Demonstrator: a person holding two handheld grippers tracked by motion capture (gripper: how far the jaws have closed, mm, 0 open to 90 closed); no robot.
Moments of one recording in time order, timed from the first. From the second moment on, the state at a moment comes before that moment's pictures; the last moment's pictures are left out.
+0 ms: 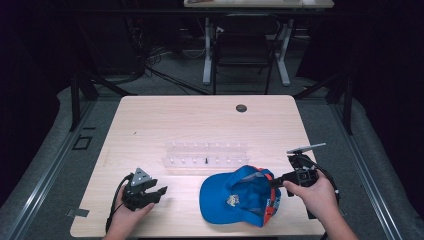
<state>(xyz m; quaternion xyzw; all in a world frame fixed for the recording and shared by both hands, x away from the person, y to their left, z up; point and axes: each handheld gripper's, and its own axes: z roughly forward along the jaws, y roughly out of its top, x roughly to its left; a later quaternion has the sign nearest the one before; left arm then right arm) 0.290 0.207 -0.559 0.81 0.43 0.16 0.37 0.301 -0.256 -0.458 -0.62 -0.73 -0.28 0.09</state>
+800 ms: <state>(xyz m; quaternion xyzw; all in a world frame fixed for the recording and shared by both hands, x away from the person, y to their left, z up) 0.288 0.201 -0.559 0.82 0.42 0.16 0.36 0.306 -0.250 -0.430 -0.61 -0.74 -0.27 0.11</state>
